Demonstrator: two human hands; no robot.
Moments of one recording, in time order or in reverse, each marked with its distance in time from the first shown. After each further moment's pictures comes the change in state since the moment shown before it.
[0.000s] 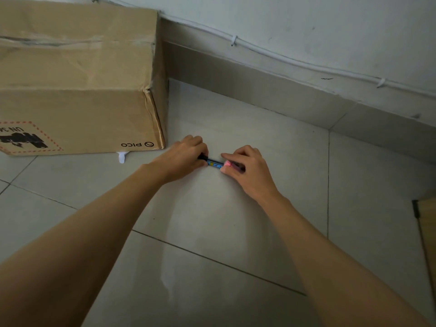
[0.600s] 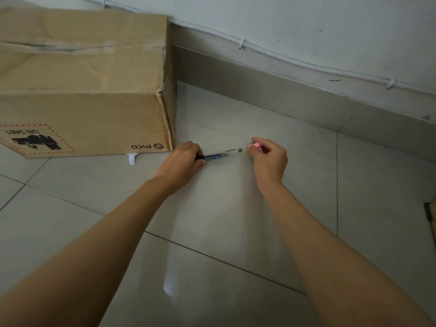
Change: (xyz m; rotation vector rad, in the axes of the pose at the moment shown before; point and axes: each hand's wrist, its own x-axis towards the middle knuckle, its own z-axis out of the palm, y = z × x) left_hand -0.019 -0.003 0.009 -0.211 0.228 -0.202; right_hand 0.025 -0.005 0.003 0.485 0.502 0.460
